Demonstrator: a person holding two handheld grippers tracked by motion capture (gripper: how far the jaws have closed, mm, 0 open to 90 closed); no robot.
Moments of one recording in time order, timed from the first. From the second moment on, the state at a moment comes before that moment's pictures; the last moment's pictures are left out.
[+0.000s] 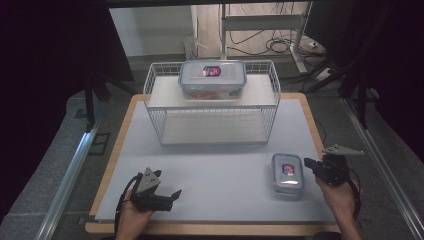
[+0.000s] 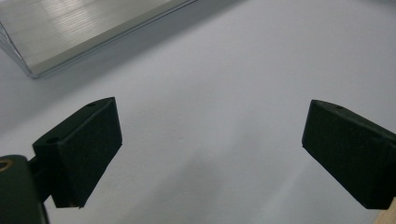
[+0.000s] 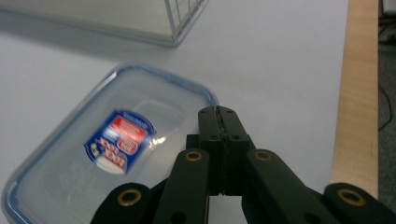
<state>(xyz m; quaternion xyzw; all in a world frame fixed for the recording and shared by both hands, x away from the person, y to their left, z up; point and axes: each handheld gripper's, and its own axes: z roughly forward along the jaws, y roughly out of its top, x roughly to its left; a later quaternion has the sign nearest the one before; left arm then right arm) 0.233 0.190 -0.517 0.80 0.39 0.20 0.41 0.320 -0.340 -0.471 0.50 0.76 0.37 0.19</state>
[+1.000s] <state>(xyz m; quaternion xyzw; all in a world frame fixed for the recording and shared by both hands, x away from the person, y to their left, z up) 0.234 0.185 -0.519 0.81 0.38 0.19 0.41 0.313 -0.295 -0.484 0.46 0.80 0.35 0.14</state>
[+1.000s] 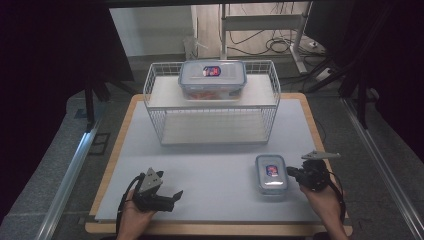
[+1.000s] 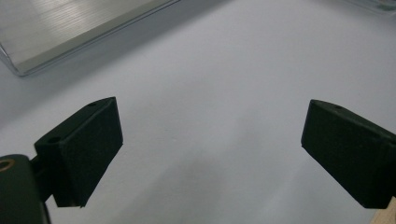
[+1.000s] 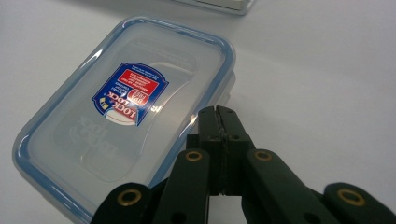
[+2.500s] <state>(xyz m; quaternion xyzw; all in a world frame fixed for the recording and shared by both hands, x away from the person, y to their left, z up) 0.239 0.176 -0.520 0.82 0.38 0.16 0.40 0.295 -0.193 -0.493 0.32 0.86 0.38 0.08</state>
